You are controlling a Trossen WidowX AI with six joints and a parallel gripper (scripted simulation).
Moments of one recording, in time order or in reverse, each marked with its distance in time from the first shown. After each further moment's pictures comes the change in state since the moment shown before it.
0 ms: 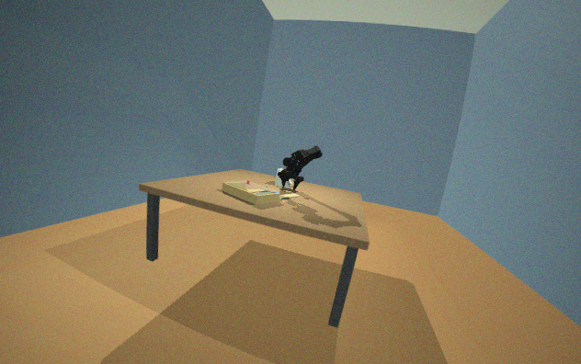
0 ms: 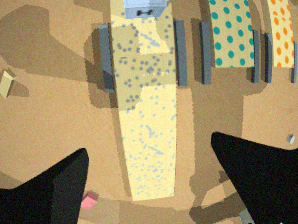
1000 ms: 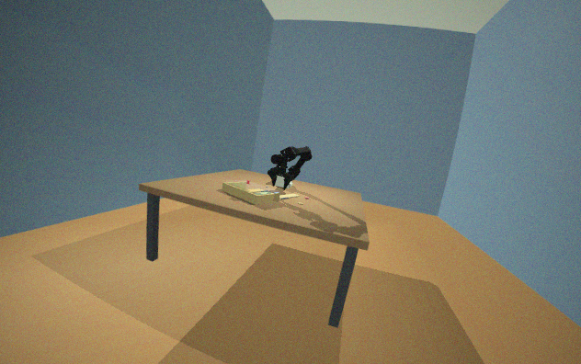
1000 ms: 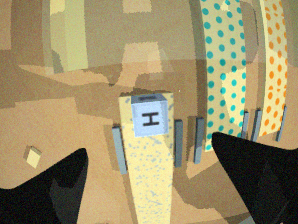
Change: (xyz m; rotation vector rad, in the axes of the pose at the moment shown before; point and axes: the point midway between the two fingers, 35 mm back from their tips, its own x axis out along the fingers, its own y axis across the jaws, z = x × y) arm -0.012 -0.001 0.102 -0.004 -0.005 0.002
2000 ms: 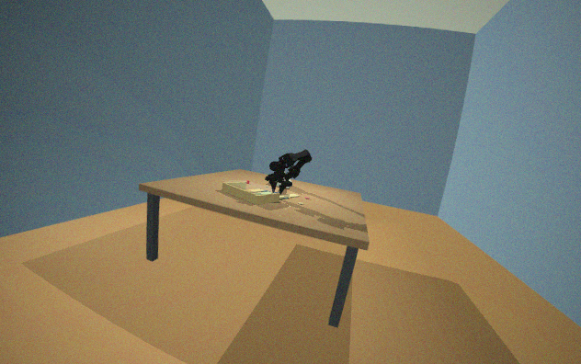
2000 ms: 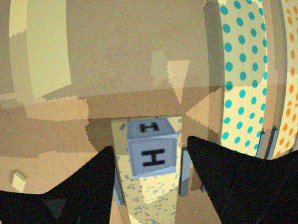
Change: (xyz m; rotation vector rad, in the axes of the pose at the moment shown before) arm 0.041 -0.003 0.010 -0.006 -0.002 -0.008
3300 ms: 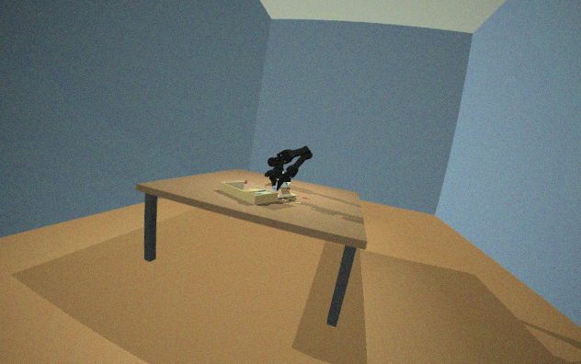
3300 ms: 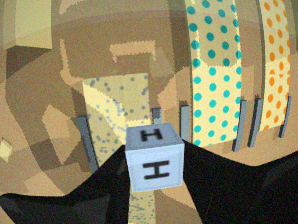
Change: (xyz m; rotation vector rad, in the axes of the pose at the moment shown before) arm -0.018 -0.023 -0.033 0.007 0.003 0.005
